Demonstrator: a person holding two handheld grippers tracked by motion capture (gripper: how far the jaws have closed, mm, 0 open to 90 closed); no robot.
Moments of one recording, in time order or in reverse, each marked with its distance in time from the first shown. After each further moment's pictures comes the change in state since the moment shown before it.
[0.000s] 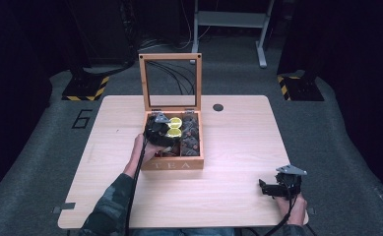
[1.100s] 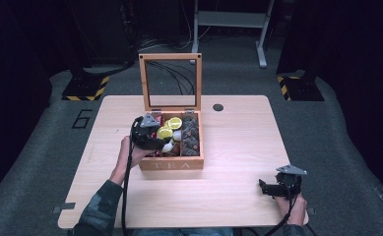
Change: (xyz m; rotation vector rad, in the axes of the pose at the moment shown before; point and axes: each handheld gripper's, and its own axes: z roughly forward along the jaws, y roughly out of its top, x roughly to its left) left arm -0.009 -0.009 -0.059 -0.078 0.050 0.045; right arm -0.001 0.000 0.001 -0.002 0.001 0.004
